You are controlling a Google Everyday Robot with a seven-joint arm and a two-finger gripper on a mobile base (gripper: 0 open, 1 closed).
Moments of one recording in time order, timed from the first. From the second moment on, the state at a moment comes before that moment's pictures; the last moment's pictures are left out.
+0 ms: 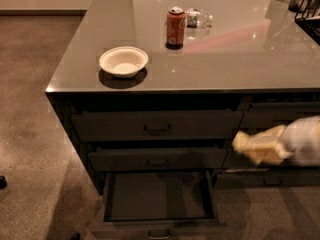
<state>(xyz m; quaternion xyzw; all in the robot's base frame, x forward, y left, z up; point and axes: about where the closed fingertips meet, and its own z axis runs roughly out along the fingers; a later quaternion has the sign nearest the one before) 0.450 -0.254 0.788 -0.36 0.85 0.20 0.34</state>
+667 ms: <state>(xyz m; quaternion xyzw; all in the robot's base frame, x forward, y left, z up) 0.408 -0.217 0.641 -0.28 0.86 0.33 0.27</state>
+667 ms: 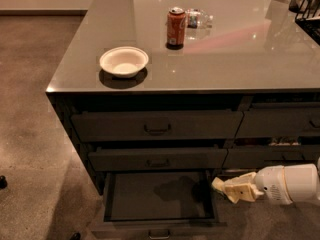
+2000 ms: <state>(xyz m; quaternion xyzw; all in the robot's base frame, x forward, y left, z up) 0.433 -0.093 0.462 -0.25 0.81 0.50 0.18</state>
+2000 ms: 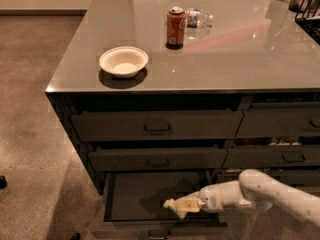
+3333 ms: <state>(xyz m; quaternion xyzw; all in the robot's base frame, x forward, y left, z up) 0.476 -0.003 0.370 -0.16 0.74 0.63 0.19</state>
